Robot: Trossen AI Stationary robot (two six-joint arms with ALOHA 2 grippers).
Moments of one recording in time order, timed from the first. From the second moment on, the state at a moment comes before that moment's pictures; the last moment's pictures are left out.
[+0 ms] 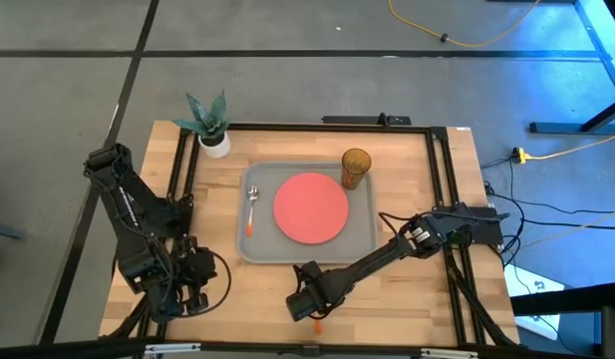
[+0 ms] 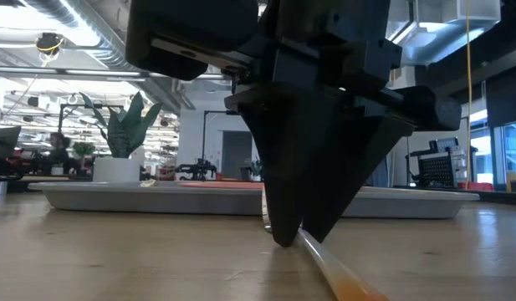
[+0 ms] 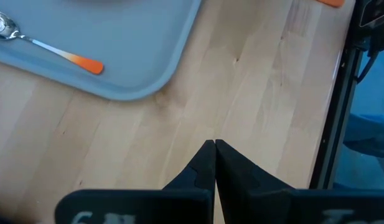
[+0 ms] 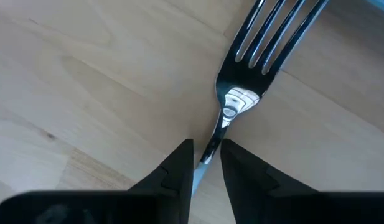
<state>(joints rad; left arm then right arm) -1.05 1.35 1.11 -1.08 -0.50 -1.40 0.50 2.45 2.06 -1.05 0.11 1.56</state>
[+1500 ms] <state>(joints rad) -1.05 1.35 1.11 -1.08 -0.50 -1.35 0.50 2.46 2.05 -1.01 0.14 1.55</state>
